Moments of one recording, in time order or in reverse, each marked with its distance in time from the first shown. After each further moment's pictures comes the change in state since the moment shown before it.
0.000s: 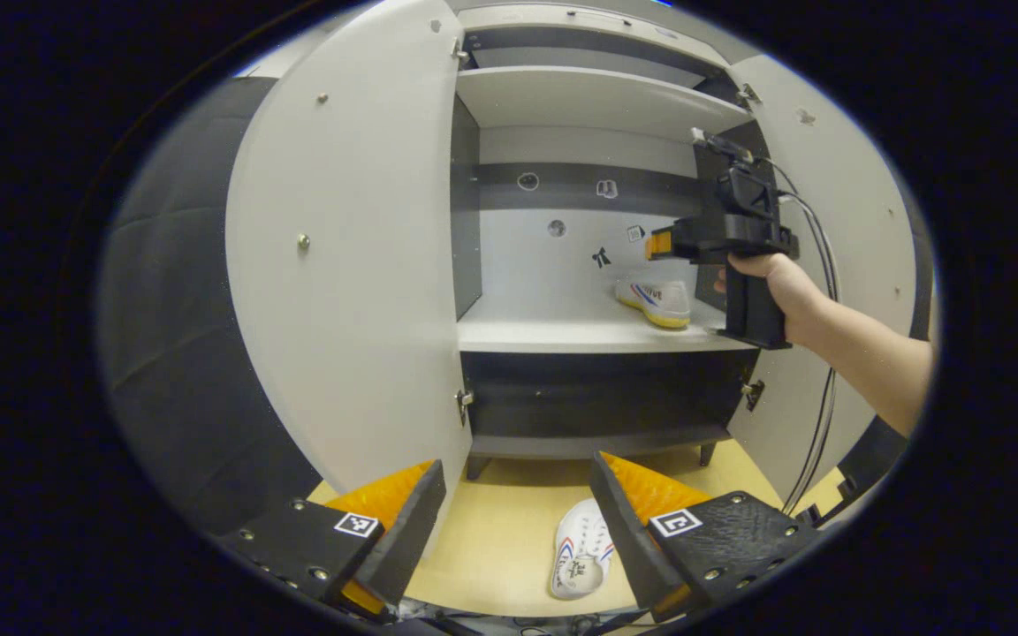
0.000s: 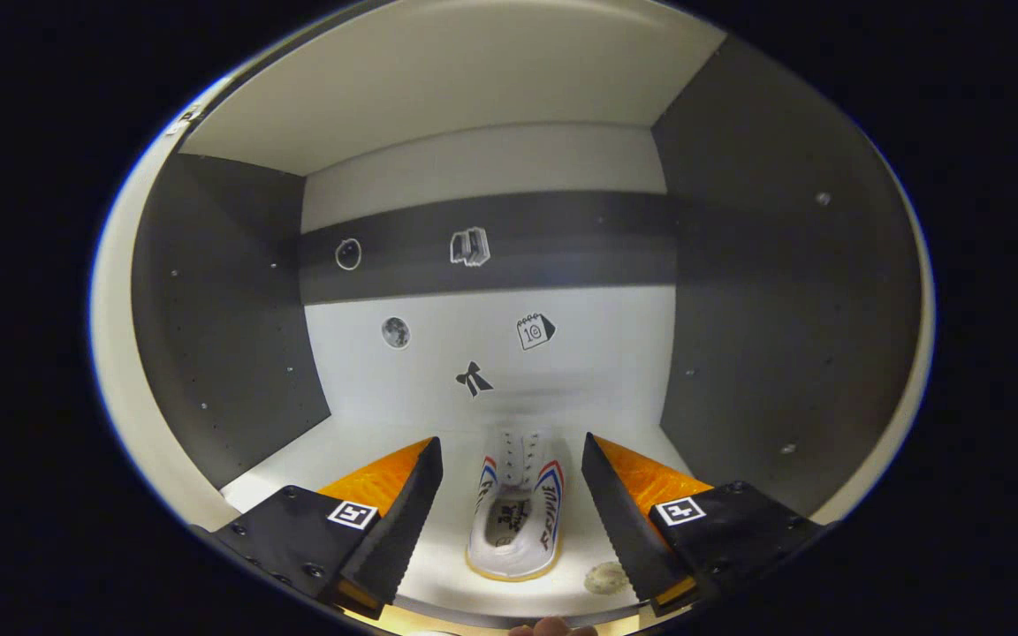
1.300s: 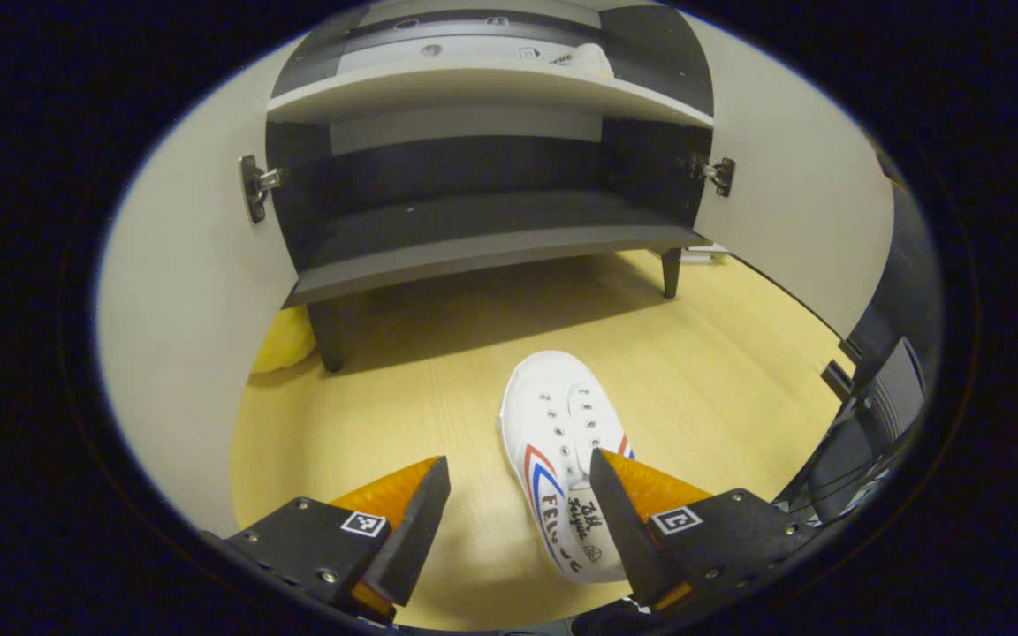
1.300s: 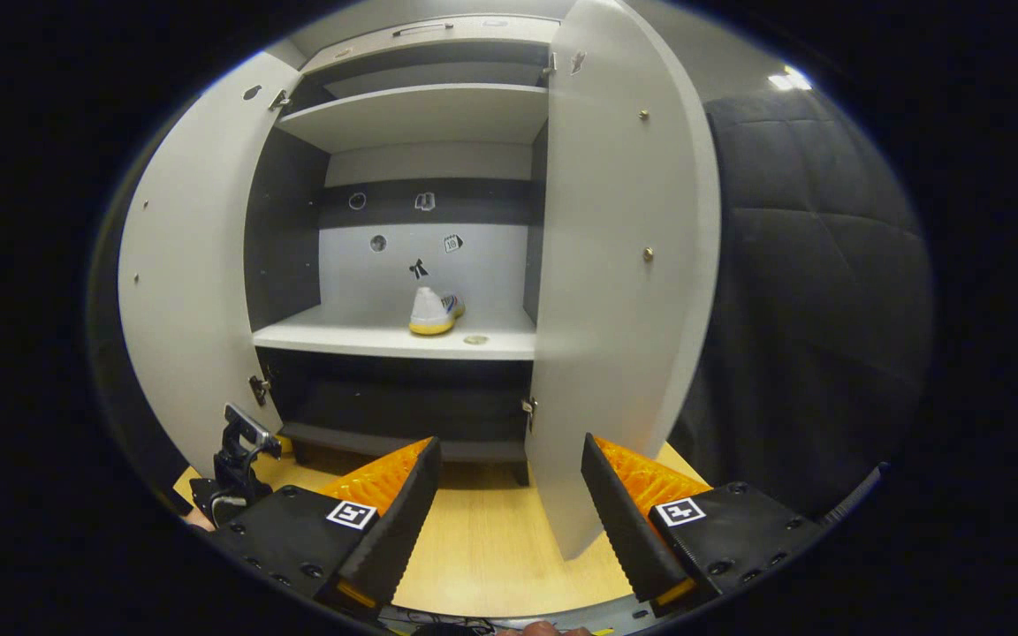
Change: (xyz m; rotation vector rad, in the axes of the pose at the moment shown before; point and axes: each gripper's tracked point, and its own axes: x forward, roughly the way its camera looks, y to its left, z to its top) left arm 0.125 -0.066 -0.246 0.127 0.412 -0.385; right arm -0.319 -0.067 -0.164 -0.047 0.163 -0.260
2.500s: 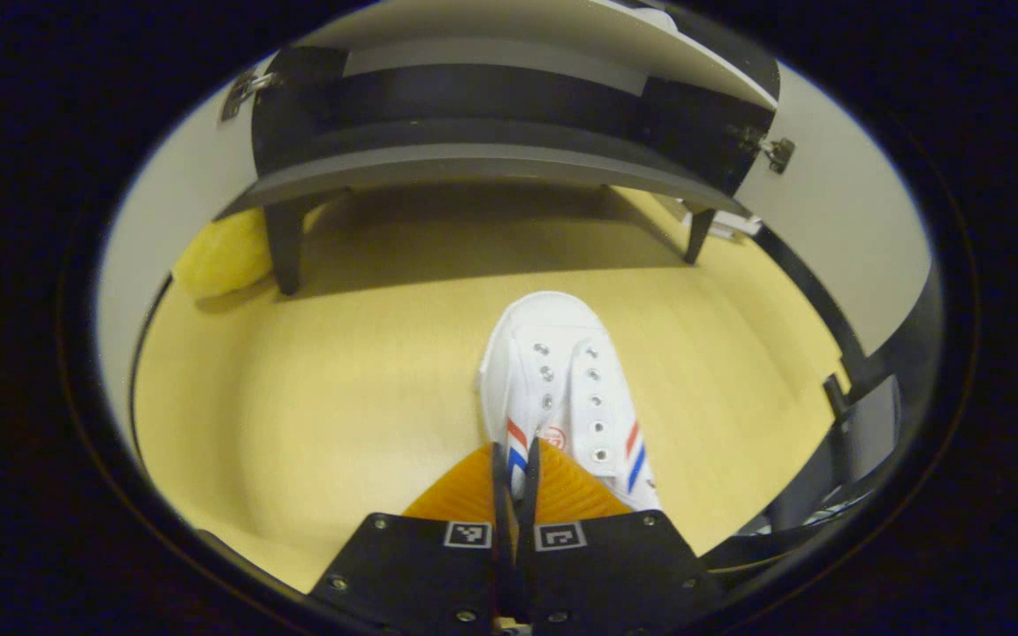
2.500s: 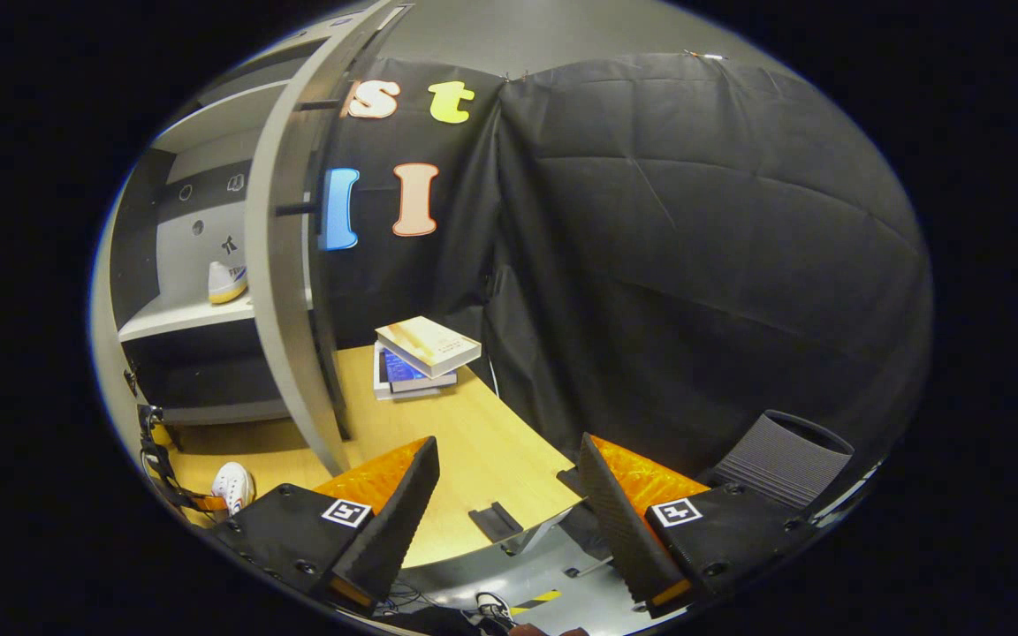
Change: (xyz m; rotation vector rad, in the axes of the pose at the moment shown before) left arm 0.025 -0.014 -0.025 -0.149 0.184 0.013; right arm -0.059 -0.203 -0.033 0.140 0.116 -0.456
